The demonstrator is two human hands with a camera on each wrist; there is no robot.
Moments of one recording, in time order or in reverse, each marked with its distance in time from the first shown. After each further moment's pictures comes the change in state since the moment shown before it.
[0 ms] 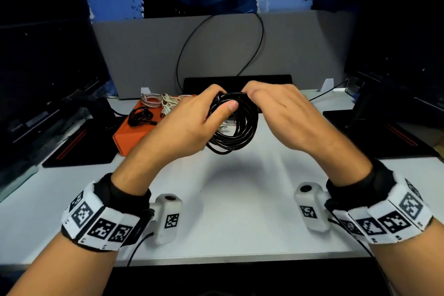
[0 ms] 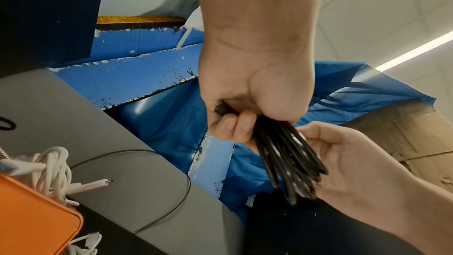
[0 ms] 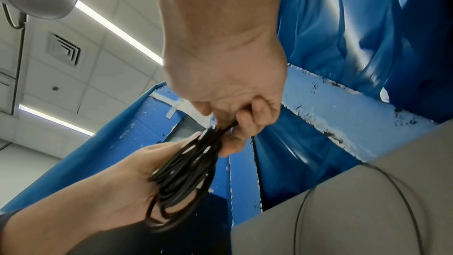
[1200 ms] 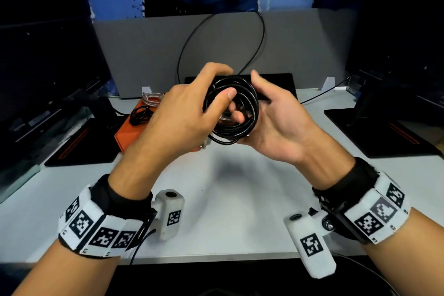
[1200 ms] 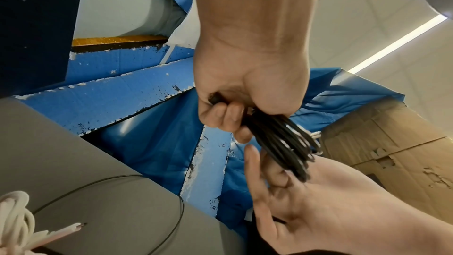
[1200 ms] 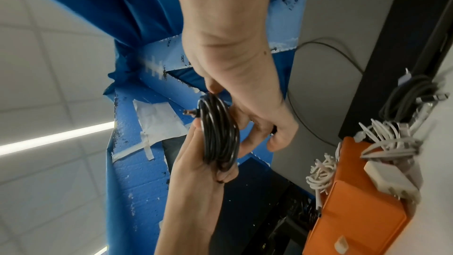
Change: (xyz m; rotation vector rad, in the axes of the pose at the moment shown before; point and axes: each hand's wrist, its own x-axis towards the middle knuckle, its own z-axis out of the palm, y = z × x) left_hand -0.007 0.019 -0.015 0.012 0.161 -0.017; right_hand 0.004 -0.006 0.021 1.506 -0.300 0.520
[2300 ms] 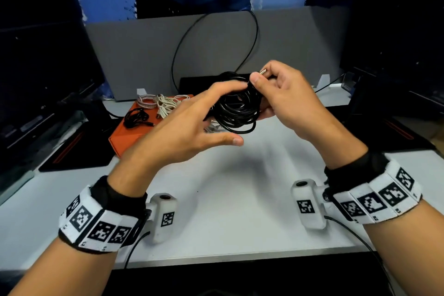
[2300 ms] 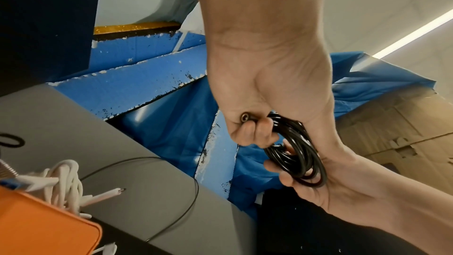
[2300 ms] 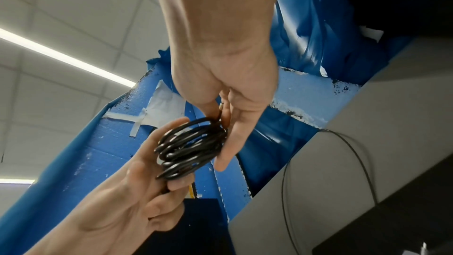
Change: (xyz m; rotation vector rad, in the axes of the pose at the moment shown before) left_hand 0.003 -0.019 0.016 -0.283 -0.326 0.124; right_hand 0.001 -0.021 -0.030 -0.787 0.414 -0.472
